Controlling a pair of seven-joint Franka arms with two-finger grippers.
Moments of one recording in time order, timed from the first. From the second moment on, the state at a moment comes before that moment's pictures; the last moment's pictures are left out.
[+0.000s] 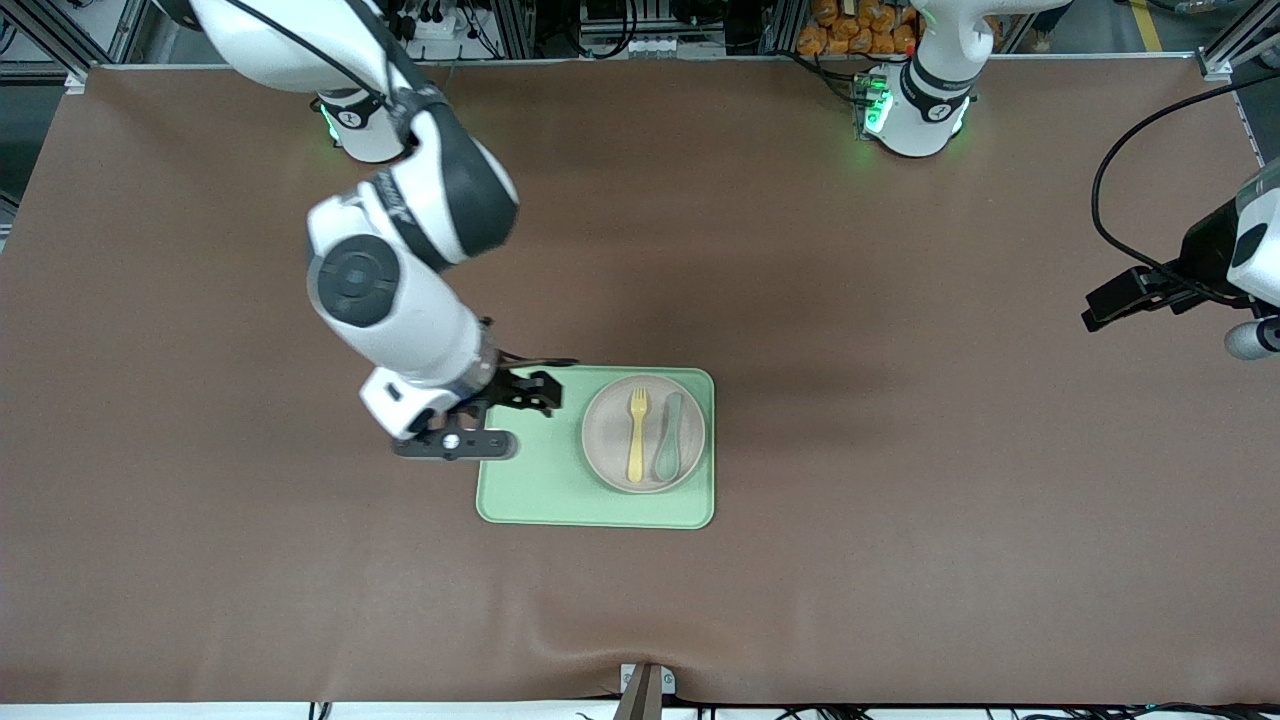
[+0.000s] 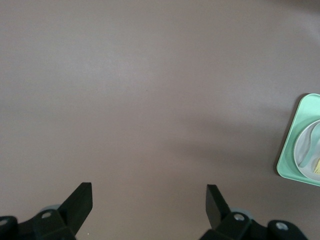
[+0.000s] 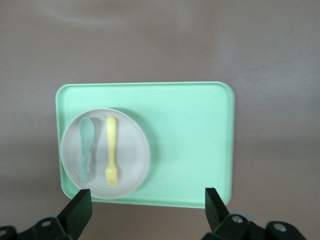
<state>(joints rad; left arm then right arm) 0.01 0.12 -0.08 -1.47 0.01 1.60 -0.27 0.54 0.65 -0.03 -1.15 0.13 1.90 0.52</state>
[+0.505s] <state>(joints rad) 0.03 0.09 -0.08 -1.47 0.01 1.59 -0.27 0.64 0.84 -0.04 -1.12 0.13 2.10 0.64</state>
